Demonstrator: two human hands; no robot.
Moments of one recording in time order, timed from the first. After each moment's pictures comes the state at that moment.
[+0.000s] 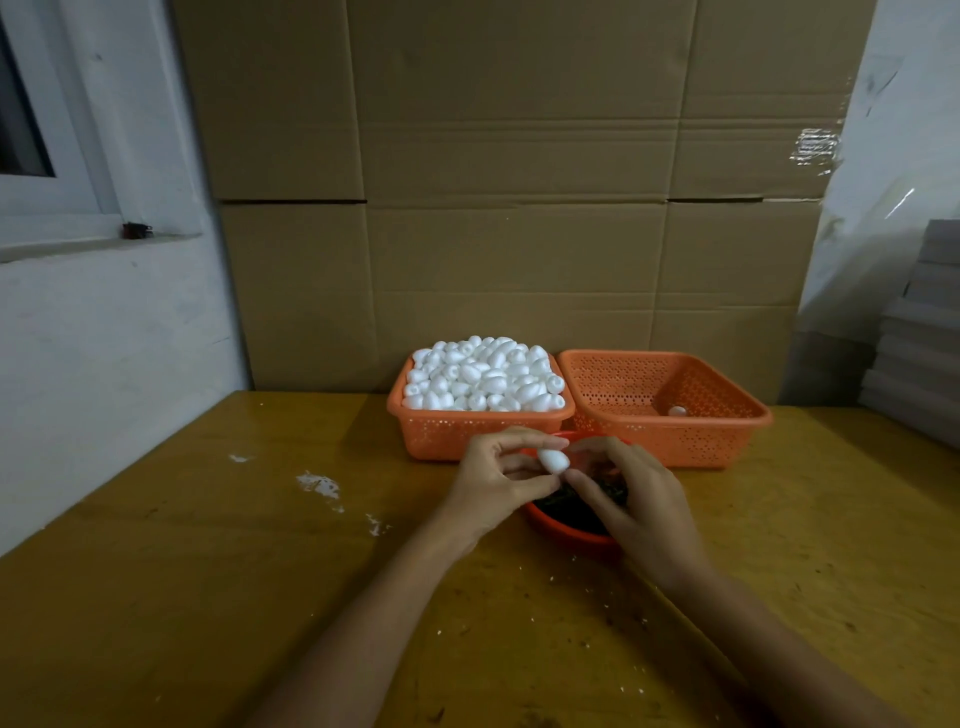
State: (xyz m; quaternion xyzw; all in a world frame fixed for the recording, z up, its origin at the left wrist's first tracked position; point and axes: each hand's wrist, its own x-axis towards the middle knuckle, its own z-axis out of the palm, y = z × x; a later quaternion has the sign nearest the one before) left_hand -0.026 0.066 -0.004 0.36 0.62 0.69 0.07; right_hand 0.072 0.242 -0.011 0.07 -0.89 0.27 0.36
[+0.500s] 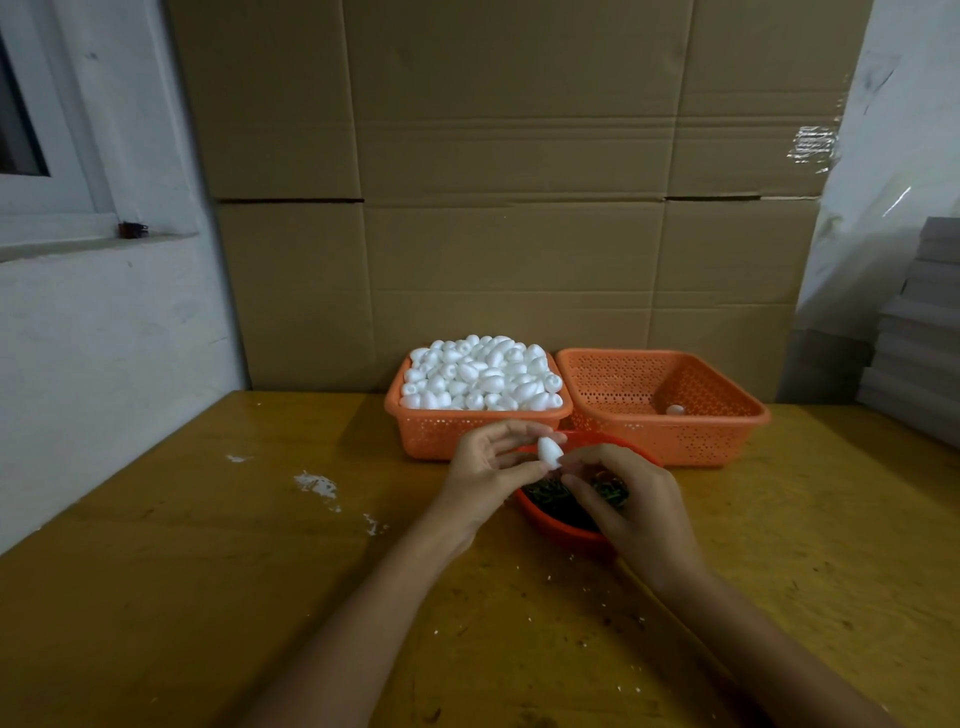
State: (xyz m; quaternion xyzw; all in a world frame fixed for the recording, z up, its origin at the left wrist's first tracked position) left_hand -0.031 0.064 -0.003 0.34 0.60 0.72 0.09; right_hand 0.073 0.238 -0.013 0.09 -0.87 0.29 0.39
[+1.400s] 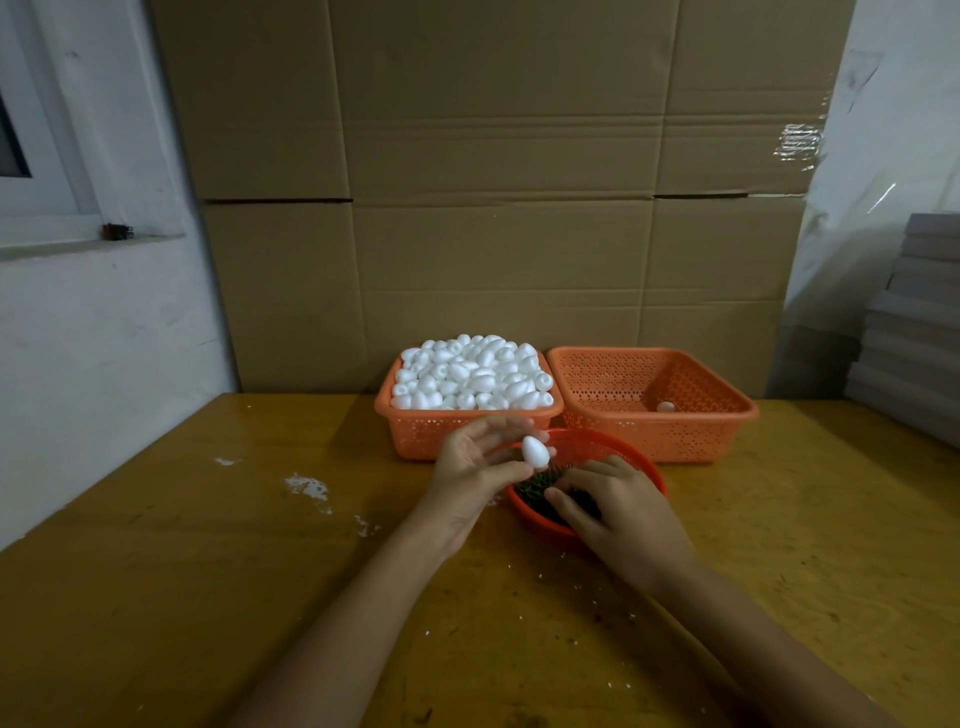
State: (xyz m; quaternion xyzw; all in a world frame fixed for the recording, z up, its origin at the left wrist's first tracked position) left_hand -0.025 0.062 -0.002 0.31 0.56 0.76 0.12; right_hand 0.077 0.238 -0.008 0.04 -0.96 0.13 0.24
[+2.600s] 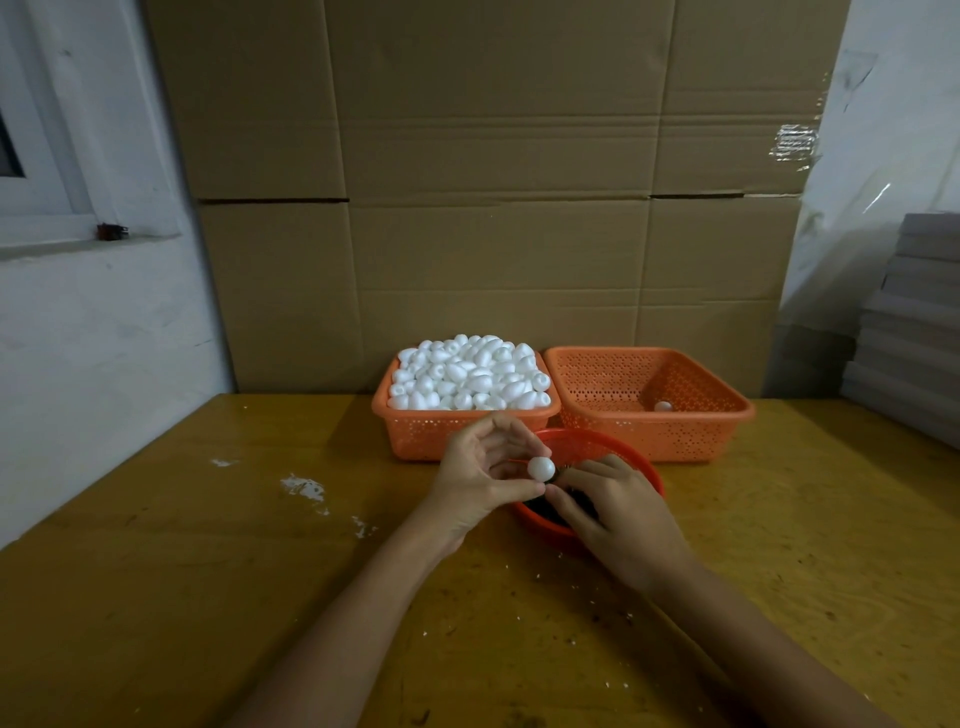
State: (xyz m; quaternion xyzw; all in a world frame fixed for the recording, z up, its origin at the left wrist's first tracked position) left_hand -0.025 0.062 0.000 0.38 0.58 0.71 0.08; right_hand 0.078 0.236 -0.008 0.04 -0.96 0.13 0.24
